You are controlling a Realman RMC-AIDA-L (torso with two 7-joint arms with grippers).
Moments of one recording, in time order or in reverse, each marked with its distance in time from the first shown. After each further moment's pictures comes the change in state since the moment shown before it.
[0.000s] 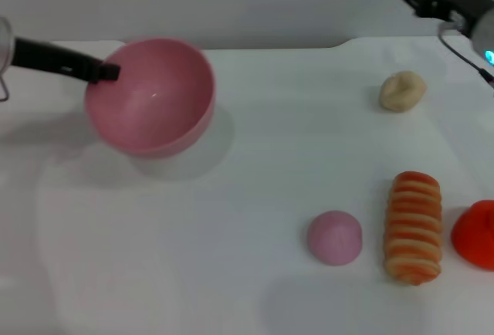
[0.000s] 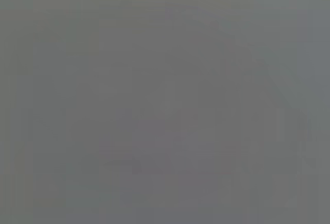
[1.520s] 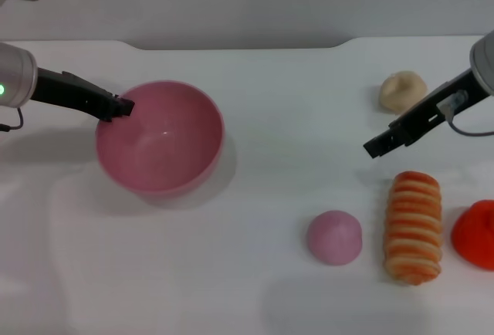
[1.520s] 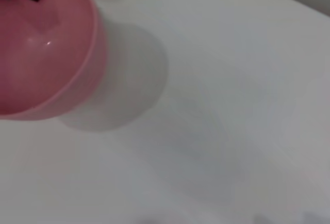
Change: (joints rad) left arm 0.008 -0.054 0.015 -0.003 0.089 0.015 0.100; right arm 0.235 0.032 0.424 -0.416 0.781 1.679 -1.131
